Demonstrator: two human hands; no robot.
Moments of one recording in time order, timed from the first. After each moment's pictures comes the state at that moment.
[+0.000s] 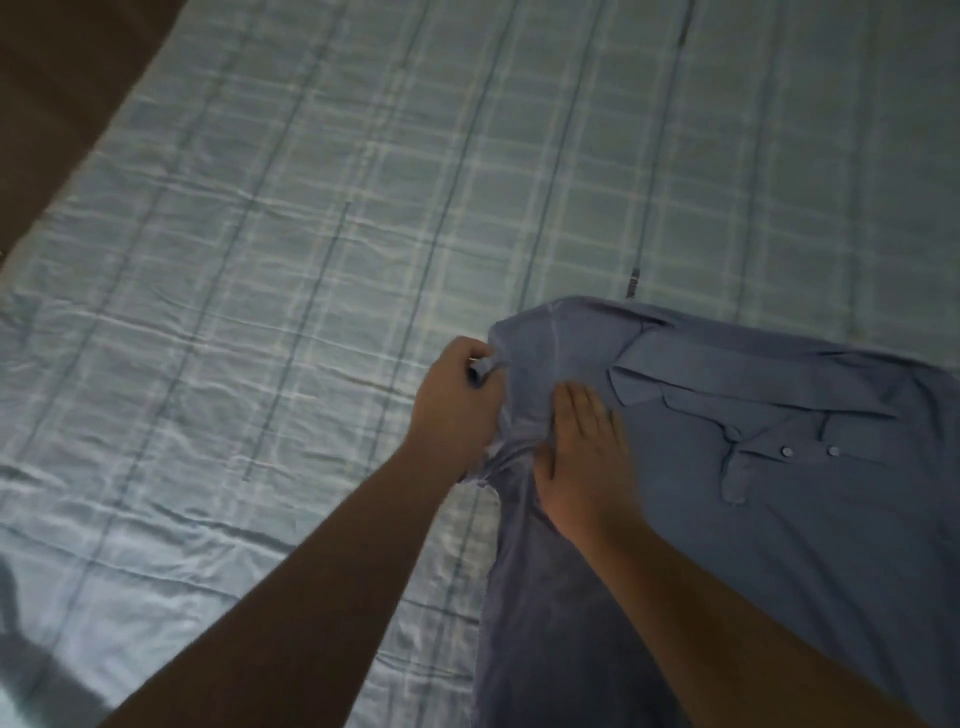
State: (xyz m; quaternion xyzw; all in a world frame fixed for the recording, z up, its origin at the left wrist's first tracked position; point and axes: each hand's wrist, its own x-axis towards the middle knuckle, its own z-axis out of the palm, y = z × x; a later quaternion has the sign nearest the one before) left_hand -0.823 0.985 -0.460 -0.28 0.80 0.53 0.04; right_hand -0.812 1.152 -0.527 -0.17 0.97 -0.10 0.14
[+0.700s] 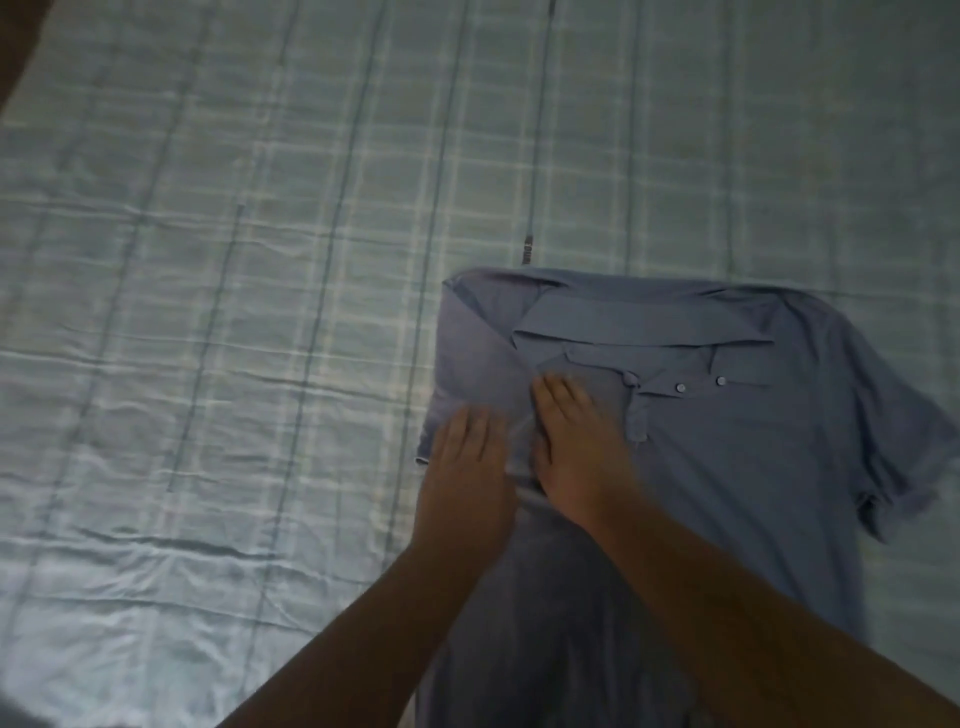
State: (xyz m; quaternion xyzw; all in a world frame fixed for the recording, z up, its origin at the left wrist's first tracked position) left_hand -0.745 1.093 -0.503 0.04 0.98 0.17 0.12; right_hand -0.807 1.249 -0.517 -0.17 0.96 -0.12 0.18
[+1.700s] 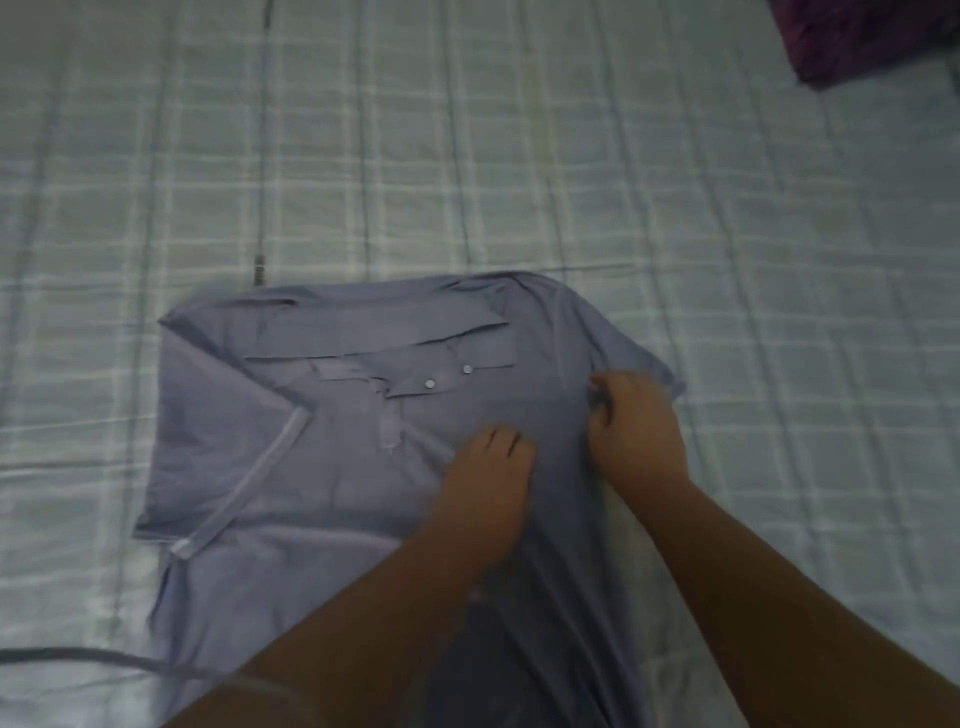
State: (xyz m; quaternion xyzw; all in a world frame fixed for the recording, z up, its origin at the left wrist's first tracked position) left_hand -0.785 1.359 -0.511 0.24 0.94 0.21 0.13; right_hand -0.821 1.549 -0.485 0.11 0.98 -0.18 0.02
